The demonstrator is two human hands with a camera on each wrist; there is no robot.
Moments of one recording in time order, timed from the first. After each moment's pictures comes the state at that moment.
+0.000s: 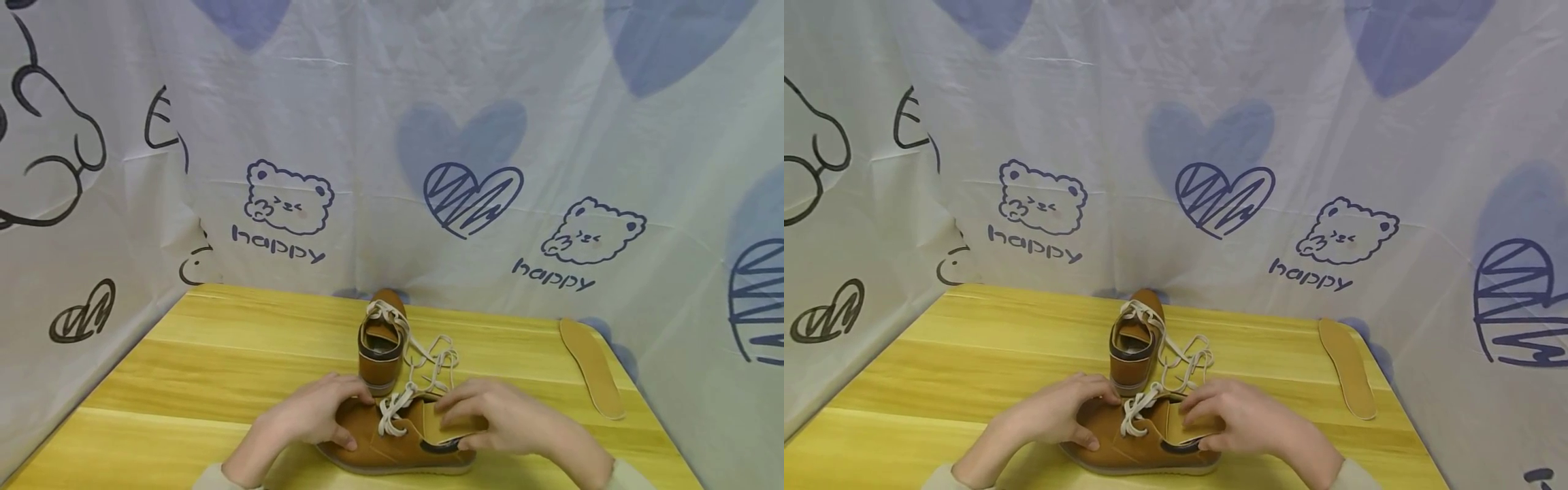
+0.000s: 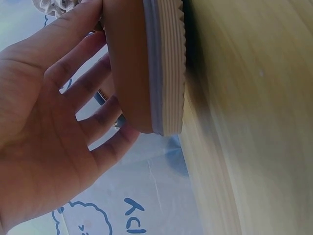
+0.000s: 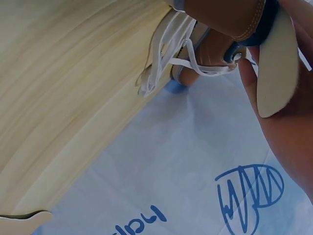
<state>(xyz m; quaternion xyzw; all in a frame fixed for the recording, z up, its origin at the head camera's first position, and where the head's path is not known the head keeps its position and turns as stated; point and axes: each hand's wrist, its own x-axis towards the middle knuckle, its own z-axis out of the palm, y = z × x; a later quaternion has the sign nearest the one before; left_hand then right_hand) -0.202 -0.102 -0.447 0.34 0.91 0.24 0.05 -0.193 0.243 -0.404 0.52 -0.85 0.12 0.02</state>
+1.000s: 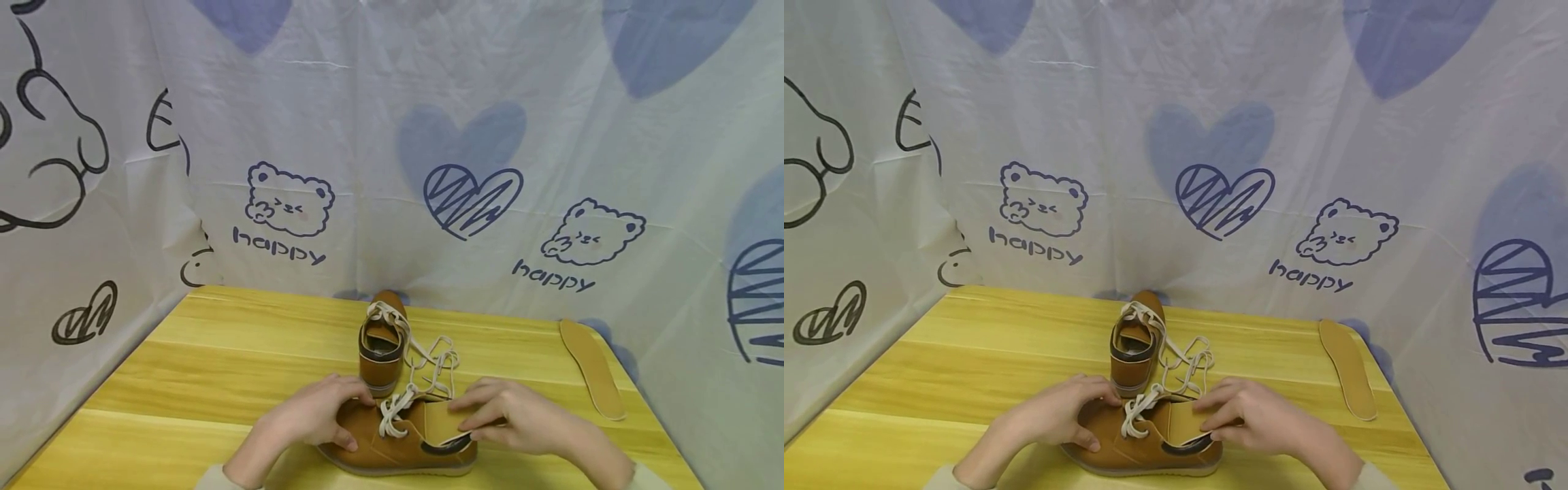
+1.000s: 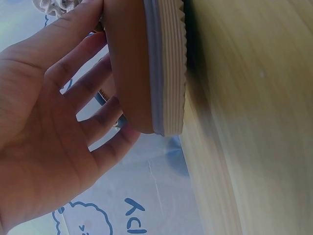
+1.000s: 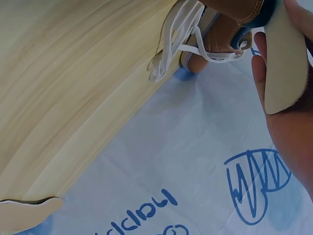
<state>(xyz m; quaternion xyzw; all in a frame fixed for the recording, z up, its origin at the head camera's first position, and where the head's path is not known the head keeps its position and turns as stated) -0.202 -0.101 -0.446 0.34 0.91 0.24 0.05 -0.193 0.263 -0.403 0.54 -0.81 0.21 0.02</state>
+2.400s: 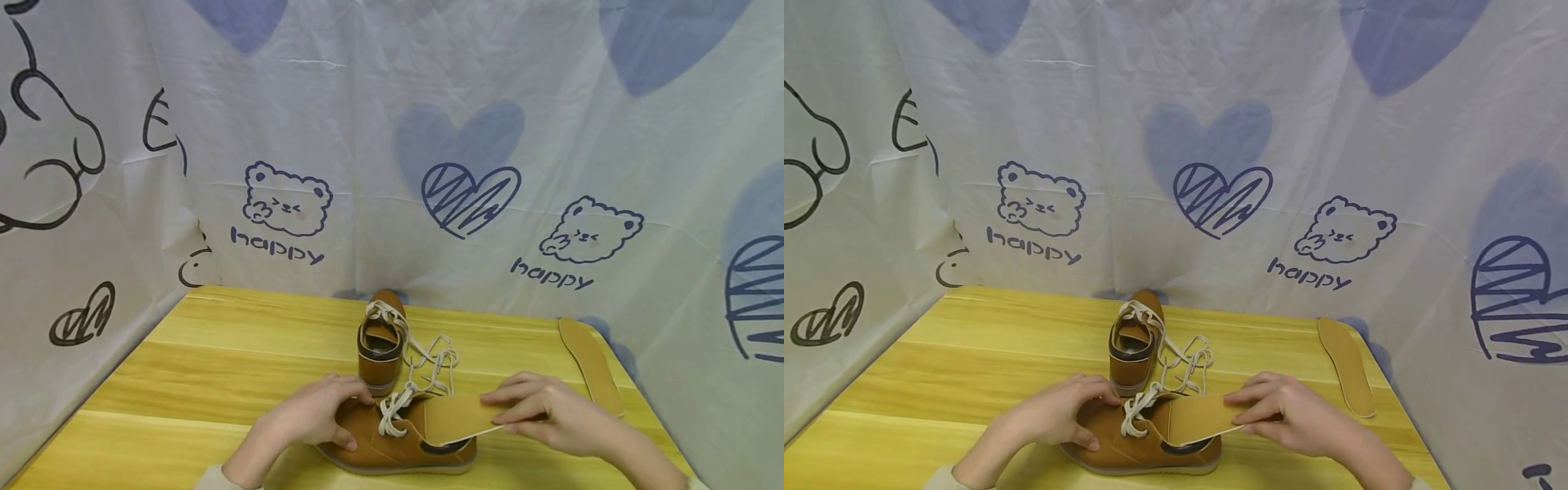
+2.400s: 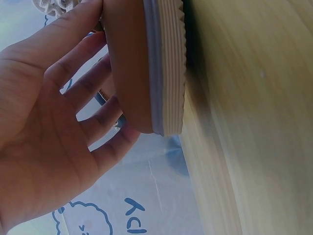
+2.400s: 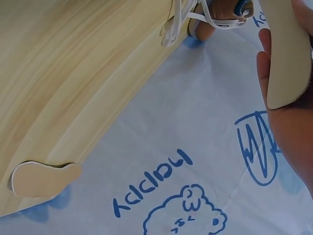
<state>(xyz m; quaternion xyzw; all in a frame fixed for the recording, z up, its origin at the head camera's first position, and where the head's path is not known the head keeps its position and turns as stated) -0.202 -0.101 -0.446 0.34 0.91 0.24 0.05 -0.181 0.307 -0.393 0.52 -0.82 0.24 0.06</state>
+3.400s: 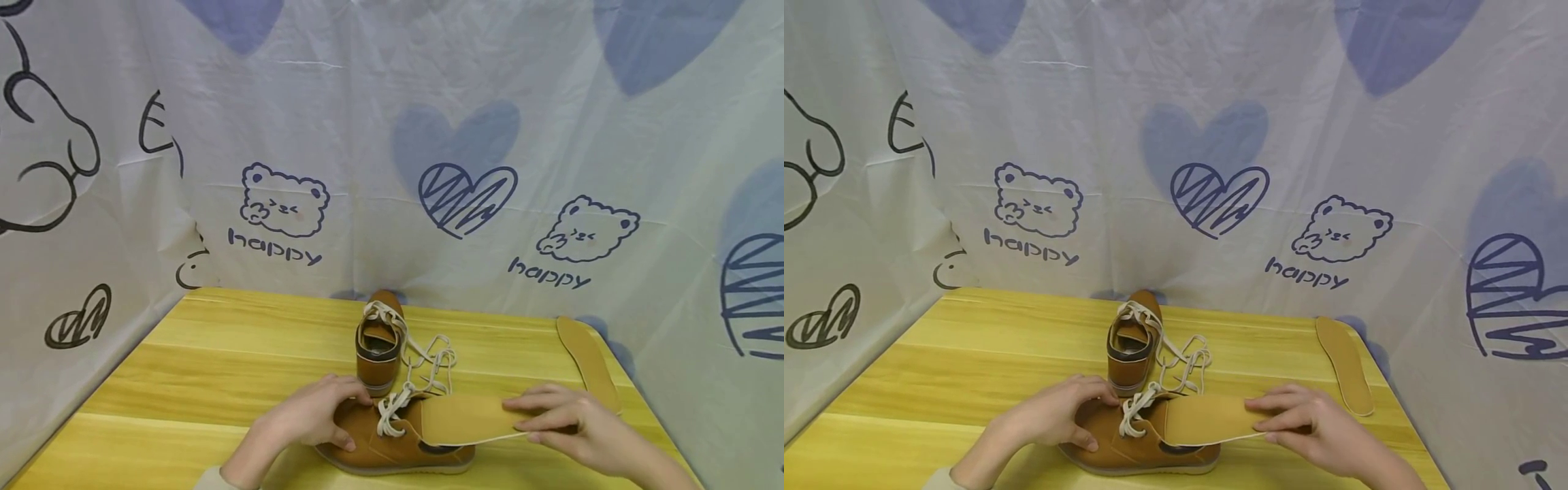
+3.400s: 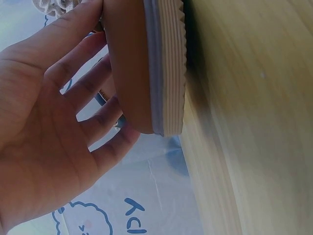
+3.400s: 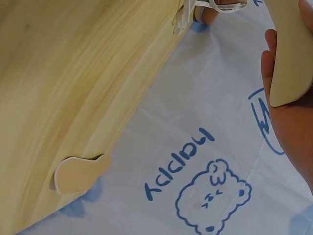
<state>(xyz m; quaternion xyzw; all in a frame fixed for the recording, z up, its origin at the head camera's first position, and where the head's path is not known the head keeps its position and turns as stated) -0.202 -0.100 -0.445 0.34 0.91 0.25 0.06 -0.160 0.339 -0.408 0.48 -0.83 0.27 0.13</state>
